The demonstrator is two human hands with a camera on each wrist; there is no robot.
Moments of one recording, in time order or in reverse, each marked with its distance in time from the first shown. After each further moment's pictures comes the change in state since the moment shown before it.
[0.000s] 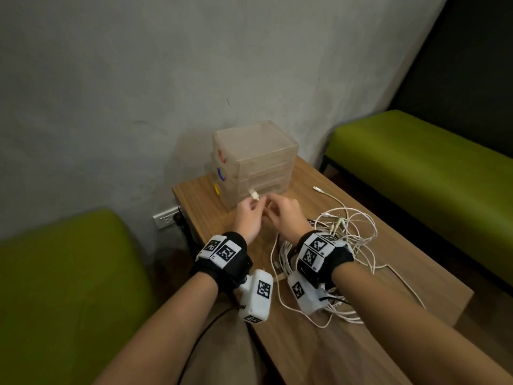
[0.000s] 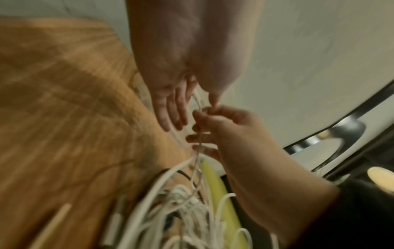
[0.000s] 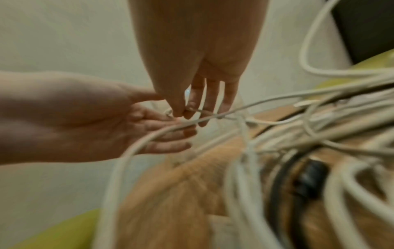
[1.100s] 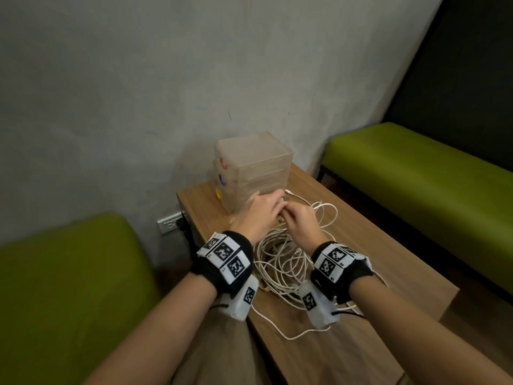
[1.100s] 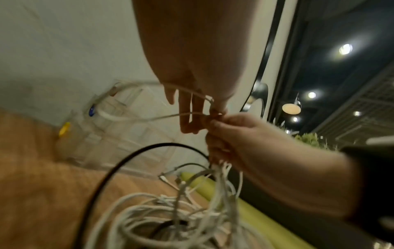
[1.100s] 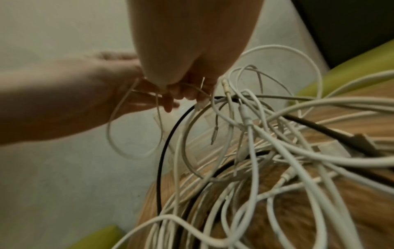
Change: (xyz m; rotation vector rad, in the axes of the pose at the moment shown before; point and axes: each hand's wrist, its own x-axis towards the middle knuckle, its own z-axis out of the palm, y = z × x) left_hand -0.052 0.058 -0.007 0.718 -0.205 0.634; right_hand -0.039 -0.013 -0.037 0.101 0.124 -0.104
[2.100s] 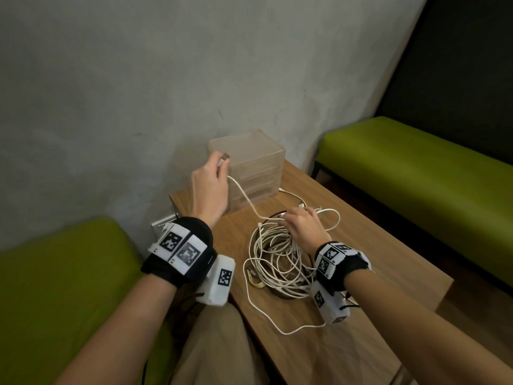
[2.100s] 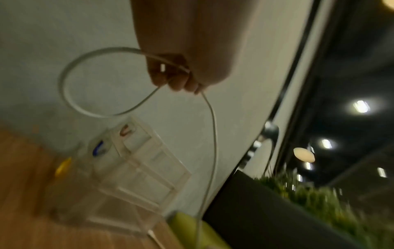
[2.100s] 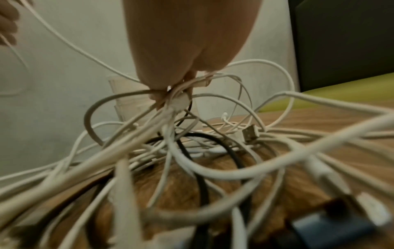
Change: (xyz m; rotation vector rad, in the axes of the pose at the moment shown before) left_hand 0.005 -0.015 -0.056 -0.051 0.479 -0.216; right_hand -0.012 0.052 0.000 -0.483 -0.235 0.020
